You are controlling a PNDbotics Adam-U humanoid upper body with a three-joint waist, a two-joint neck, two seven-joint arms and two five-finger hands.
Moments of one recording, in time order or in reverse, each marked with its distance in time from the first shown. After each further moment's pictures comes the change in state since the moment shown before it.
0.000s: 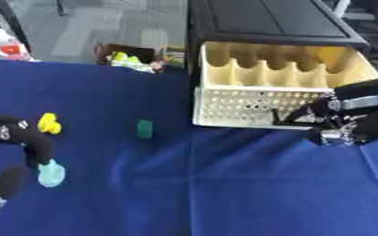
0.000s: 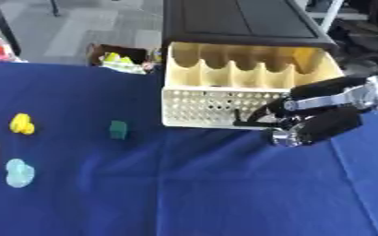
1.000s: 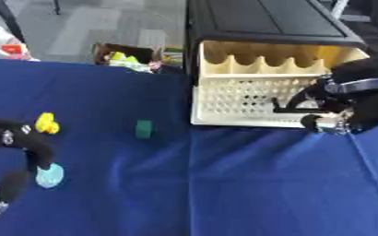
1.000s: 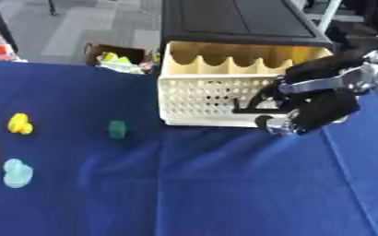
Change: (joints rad) left arm 0.009 0.000 0.000 0.000 0.000 0.006 -0.019; right arm -0.134 0.021 0.036 0.013 0.134 -0.064 0.004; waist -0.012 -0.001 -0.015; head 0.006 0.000
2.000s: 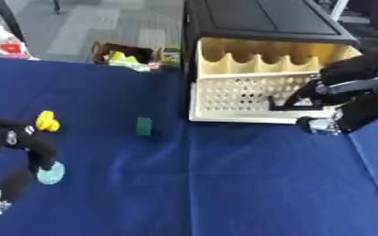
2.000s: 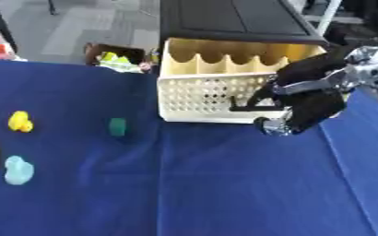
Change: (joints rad) left arm 0.004 0.000 0.003 0.000 0.002 0.008 -0.011; right arm -0.083 0.028 0.093 0.099 0.085 -0.122 -0.002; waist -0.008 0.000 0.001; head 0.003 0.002
